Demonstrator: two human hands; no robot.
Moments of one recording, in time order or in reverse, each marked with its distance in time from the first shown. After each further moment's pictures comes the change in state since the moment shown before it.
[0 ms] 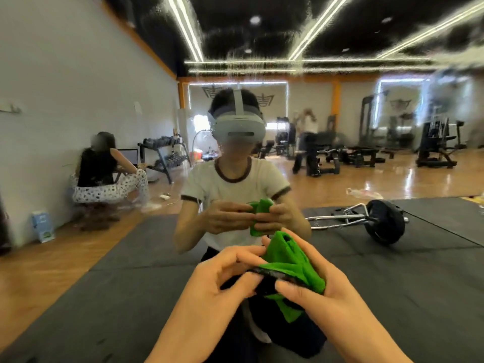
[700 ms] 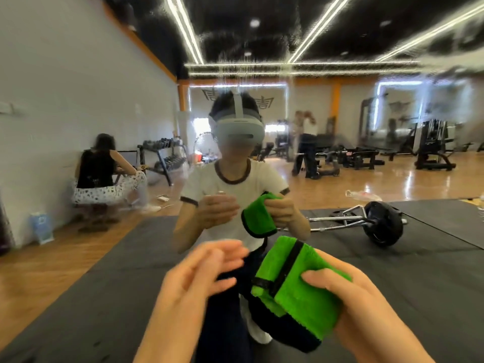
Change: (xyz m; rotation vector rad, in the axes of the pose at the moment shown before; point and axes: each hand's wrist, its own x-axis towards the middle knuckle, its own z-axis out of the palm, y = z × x) left_hand -0.016 0.003 0.002 -0.231 0.196 0.014; right_hand -0.020 -0.019 -0.015 0.348 0.046 0.173
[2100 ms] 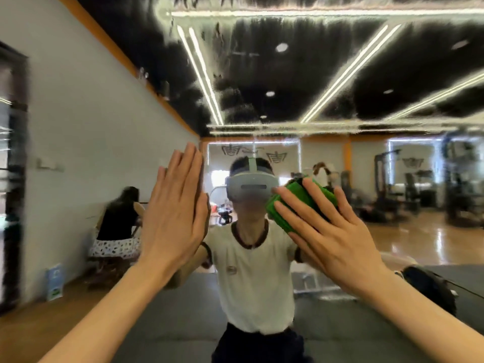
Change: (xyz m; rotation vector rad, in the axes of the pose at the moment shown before) left_hand 0.173 0.088 -0.119 1.261 0.482 1.052; right_hand 0.176 -0.075 0.034 -2.223 0.388 -1.558
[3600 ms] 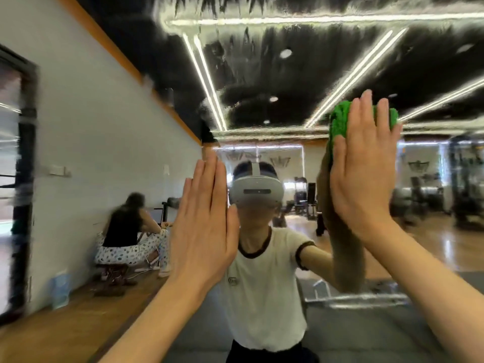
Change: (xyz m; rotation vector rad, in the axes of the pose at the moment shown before) left_hand -0.001 -0.007 0.011 0.065 0.058 -0.010; right_hand 0.109 0.013 0.004 0.163 0.156 0.755
